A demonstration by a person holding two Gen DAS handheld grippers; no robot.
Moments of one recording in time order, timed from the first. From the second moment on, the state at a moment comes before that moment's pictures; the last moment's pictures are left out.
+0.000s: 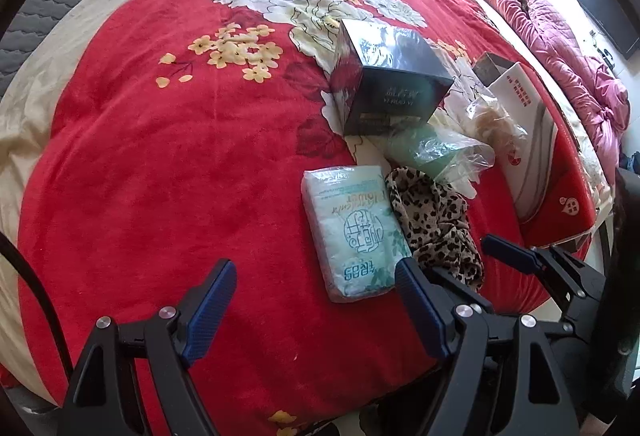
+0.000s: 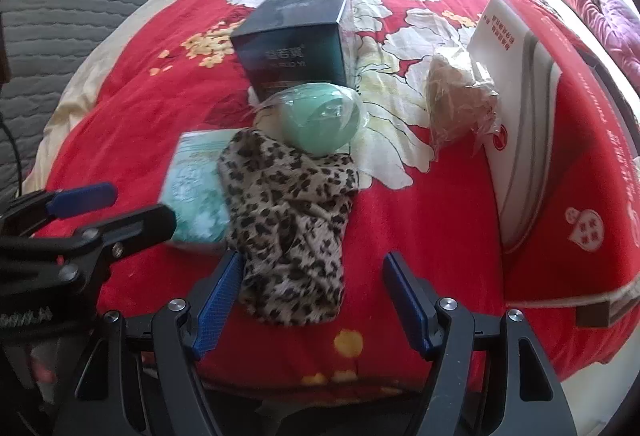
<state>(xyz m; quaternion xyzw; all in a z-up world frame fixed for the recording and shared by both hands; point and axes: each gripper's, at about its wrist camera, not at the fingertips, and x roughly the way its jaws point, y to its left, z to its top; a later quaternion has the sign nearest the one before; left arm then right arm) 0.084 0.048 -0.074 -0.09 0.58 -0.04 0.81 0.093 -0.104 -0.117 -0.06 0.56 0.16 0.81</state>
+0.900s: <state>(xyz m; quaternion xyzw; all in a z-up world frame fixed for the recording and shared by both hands) 0.121 0.016 -0.113 -0.07 0.61 -0.03 0.79 0.101 -0.167 -0.098 0.03 0.54 0.13 0.83</state>
